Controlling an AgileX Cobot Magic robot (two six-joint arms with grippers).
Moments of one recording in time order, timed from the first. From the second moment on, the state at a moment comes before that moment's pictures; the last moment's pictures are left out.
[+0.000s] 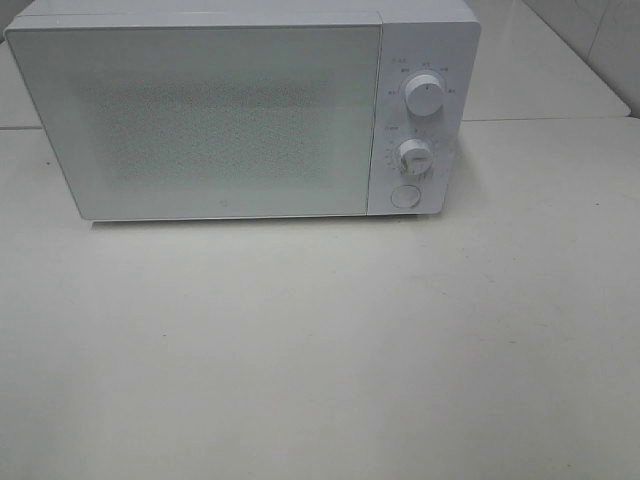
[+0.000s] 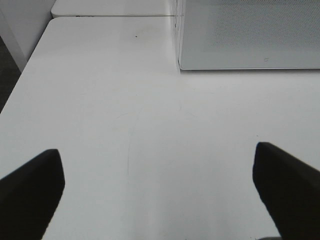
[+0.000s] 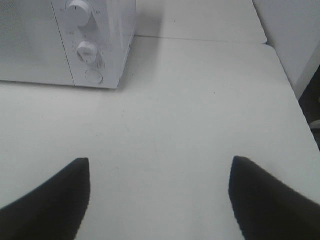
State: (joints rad) left arm 0.06 0.00 -0.50 -0.06 1.04 0.05; right arm 0.05 0.08 -0.56 0.02 0.93 -0.05
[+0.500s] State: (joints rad) left arm 0.06 0.00 -0.50 -0.06 1.04 0.05; right arm 0.05 0.29 -0.47 0.02 0.49 -0.05
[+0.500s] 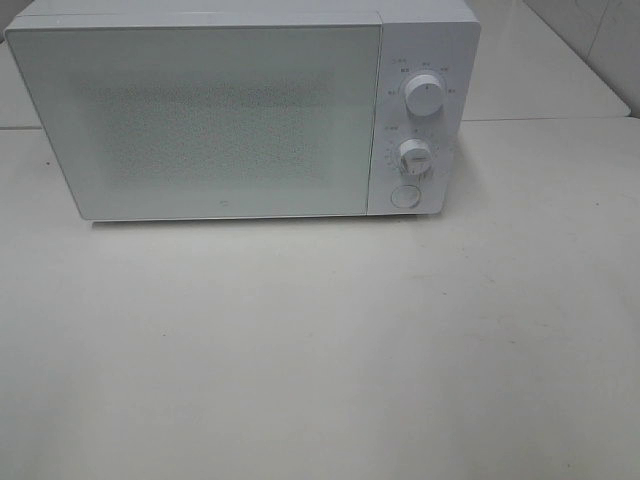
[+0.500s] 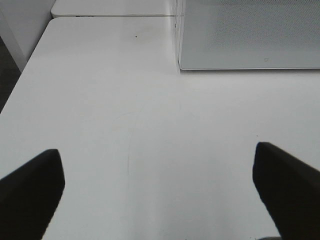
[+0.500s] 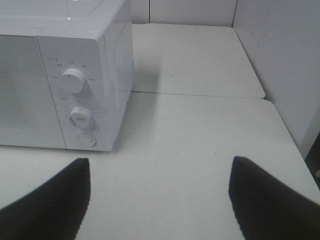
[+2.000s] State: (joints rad) left arm 0.06 0.00 -0.50 -0.06 1.04 0.05; right arm 0.21 1.30 -0.30 0.26 -0.86 -0.20
